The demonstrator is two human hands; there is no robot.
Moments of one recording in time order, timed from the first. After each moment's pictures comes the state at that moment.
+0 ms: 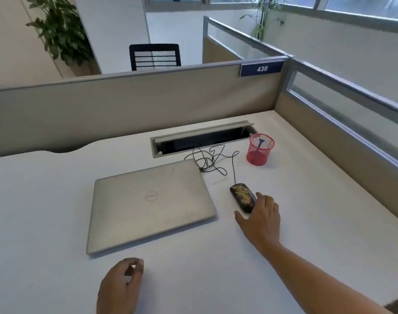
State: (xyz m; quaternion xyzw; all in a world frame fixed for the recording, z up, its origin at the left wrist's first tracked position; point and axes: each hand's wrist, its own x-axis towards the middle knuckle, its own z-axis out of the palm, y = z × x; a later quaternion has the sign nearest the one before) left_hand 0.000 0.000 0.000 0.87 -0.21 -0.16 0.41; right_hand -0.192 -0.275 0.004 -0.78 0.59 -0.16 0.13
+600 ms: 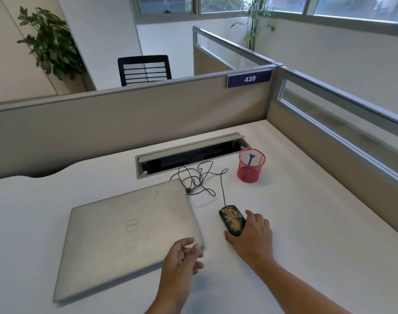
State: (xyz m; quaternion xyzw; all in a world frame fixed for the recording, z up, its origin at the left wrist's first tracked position) left_hand -0.066 -0.164 0.035 0.66 -0.14 -0.42 0.60; right_hand -0.187 -0.327 -0.016 -0.77 0.60 -0.14 0.18
